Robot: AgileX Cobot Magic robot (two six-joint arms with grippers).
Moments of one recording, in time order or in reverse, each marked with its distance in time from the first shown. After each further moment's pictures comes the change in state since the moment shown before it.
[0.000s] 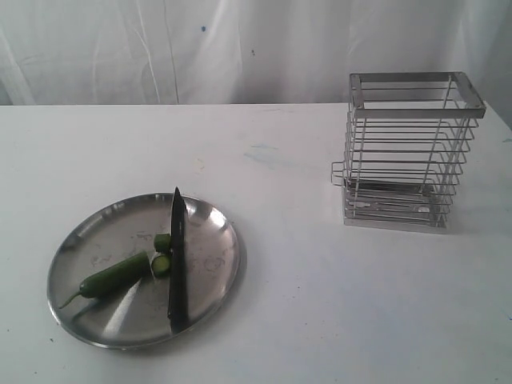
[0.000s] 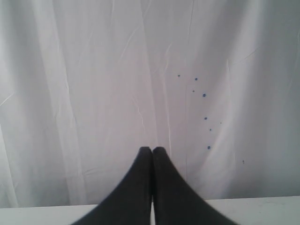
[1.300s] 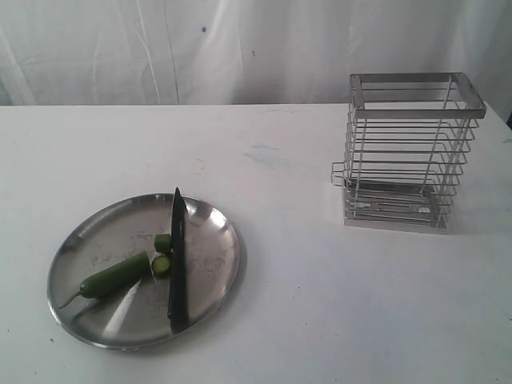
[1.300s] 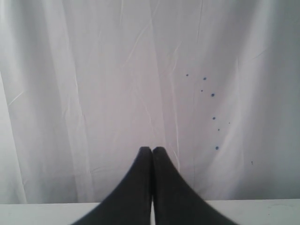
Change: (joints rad) left arm 0.000 -0.004 0.000 0.000 -0.030 0.004; right arm -0.028 -0.554 0.659 -0.261 0.127 0.270
